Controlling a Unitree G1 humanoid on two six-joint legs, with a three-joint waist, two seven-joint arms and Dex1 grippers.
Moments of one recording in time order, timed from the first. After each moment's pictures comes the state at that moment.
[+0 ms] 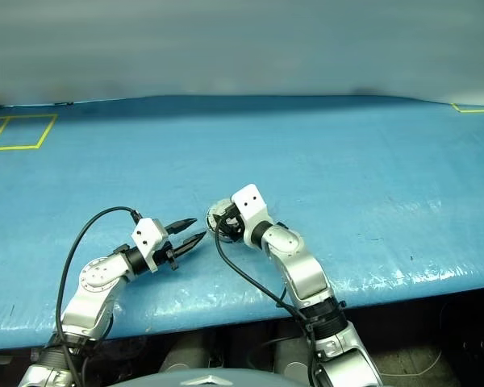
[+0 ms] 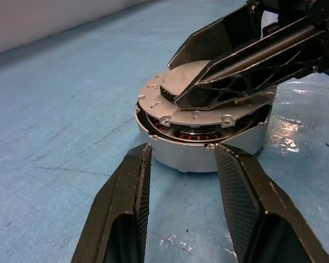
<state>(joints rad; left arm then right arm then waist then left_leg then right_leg) -0.03 0.43 -0.08 0.07 -0.17 -0.18 -0.76 -0.31 -0.04 0.30 -0.08 0.06 0.57 0.37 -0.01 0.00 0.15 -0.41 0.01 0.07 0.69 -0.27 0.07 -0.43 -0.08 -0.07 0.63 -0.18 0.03</state>
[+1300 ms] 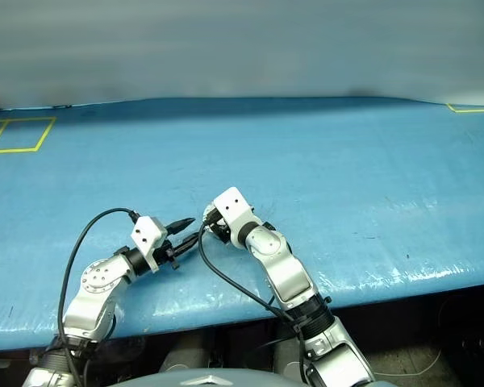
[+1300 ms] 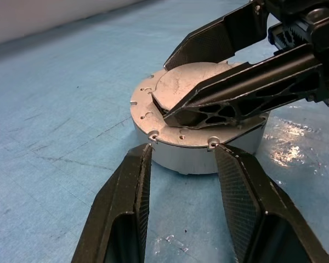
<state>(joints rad) -0.03 0.39 -0.05 0.04 -0.23 -0.07 -0.72 -0.34 -0.02 0.40 -0.04 -0.07 0.57 0.26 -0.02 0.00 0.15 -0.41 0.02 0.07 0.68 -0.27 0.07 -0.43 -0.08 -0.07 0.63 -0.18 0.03</state>
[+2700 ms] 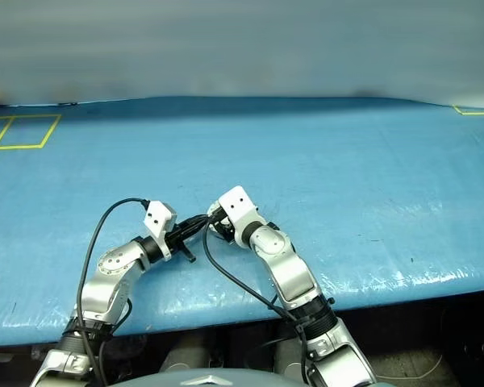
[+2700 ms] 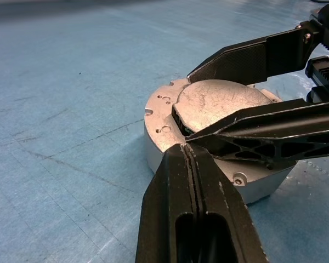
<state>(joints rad) -0.13 0.35 -0.08 0.07 -0.23 0.12 -0.70 -0.33 -0.02 0.38 -0.07 -0.05 0.60 0.27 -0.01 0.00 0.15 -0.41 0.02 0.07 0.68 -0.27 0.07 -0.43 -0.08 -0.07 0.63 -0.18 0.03</state>
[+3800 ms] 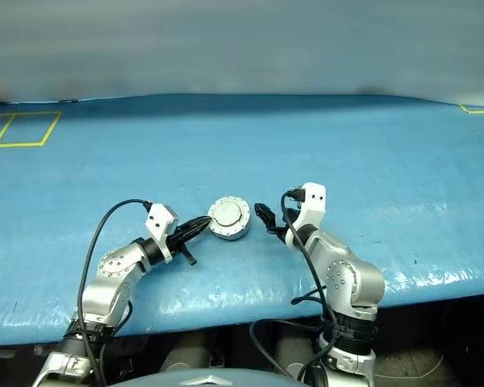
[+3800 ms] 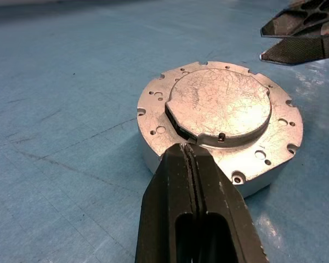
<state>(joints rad) -0.11 0.34 -0.08 0.06 -0.21 0.08 -0.72 -0.23 0.09 -0.28 -0.35 0.50 1.15 0.19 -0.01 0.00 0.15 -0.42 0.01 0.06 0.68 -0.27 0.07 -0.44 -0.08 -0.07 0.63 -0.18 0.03</state>
